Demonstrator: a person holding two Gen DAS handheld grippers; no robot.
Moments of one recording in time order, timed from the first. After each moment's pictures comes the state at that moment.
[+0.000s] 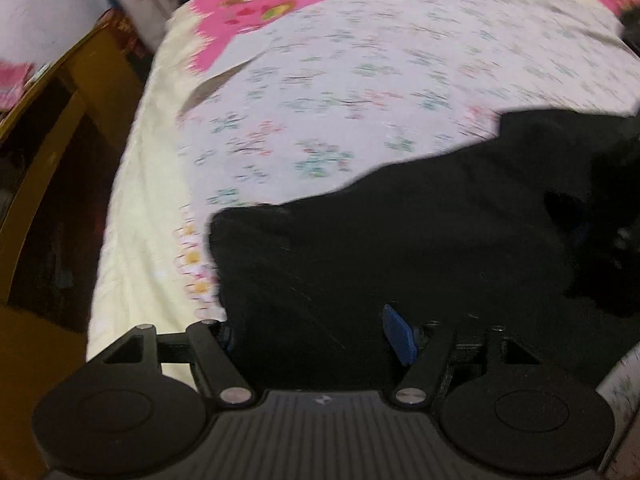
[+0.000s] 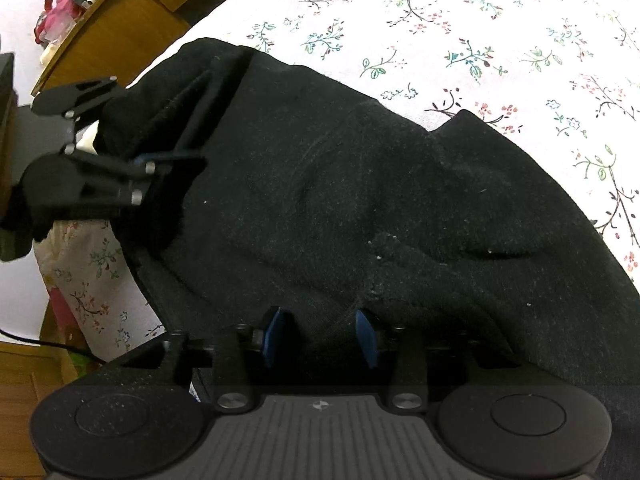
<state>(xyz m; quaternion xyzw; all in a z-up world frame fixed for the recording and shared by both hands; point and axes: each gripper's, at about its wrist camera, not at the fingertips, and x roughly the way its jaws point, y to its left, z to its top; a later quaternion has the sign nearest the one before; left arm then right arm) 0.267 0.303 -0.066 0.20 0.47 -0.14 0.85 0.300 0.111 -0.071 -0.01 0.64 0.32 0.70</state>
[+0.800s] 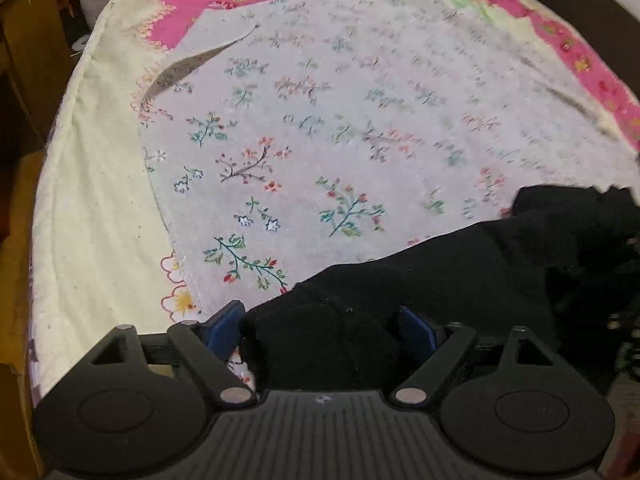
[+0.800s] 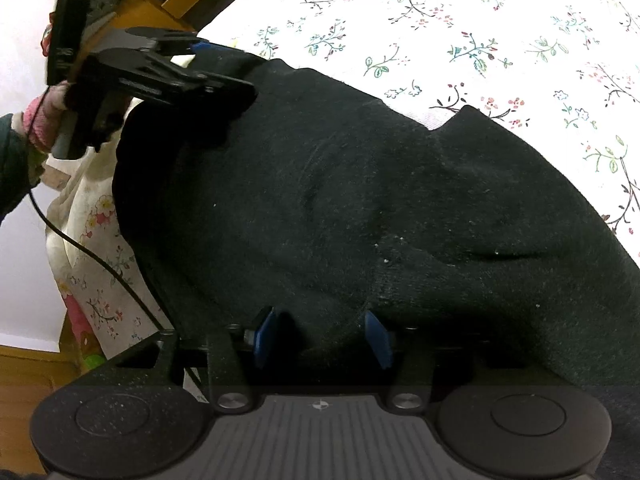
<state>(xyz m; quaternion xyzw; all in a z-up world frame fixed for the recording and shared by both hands) 0.365 0.356 -0.070 0.08 0.51 -0.30 0.80 0.306 0.097 -0.074 0.03 0.64 0.33 0.69</state>
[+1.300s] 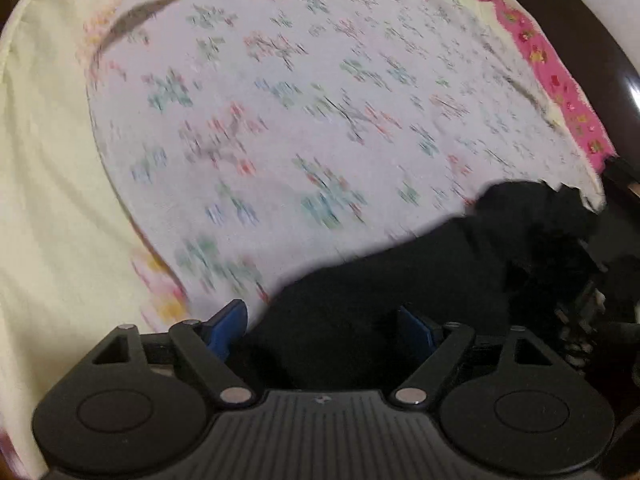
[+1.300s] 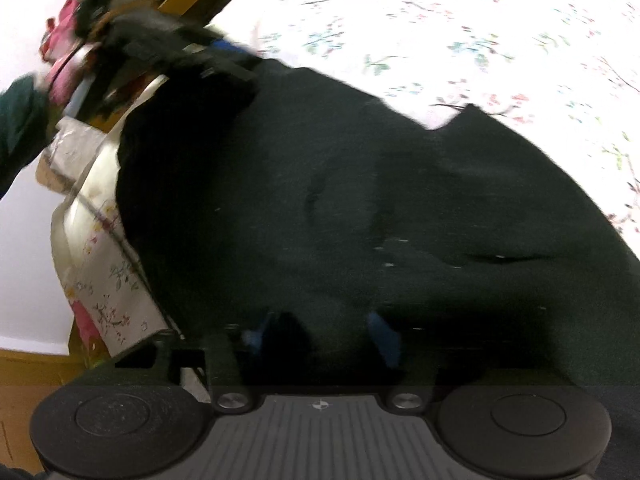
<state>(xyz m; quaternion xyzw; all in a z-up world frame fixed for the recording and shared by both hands) 0.402 0.365 -0.089 0.01 0.60 -0.38 0.71 0.313 0.086 -0.076 0.04 0.65 0.33 0.68</state>
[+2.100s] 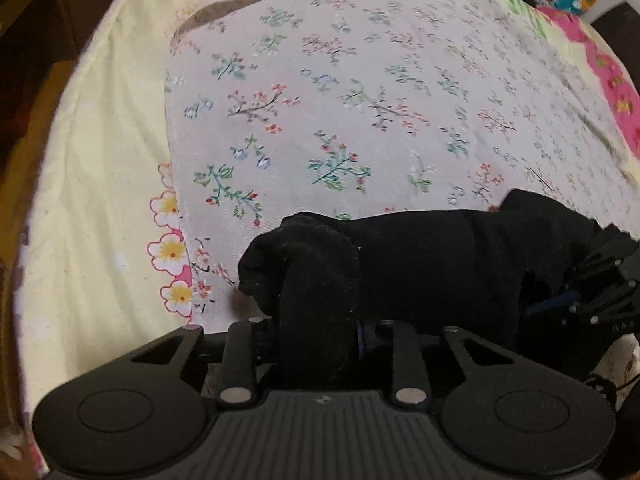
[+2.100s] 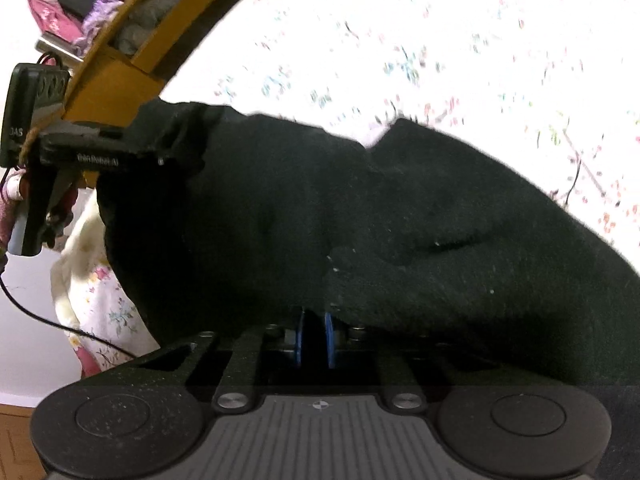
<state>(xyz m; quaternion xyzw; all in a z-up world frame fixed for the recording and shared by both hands) 0.345 0.339 -0.059 0.01 0.60 -0.21 0.77 0.313 0.059 -0.063 0.10 0.62 0.28 0.72</state>
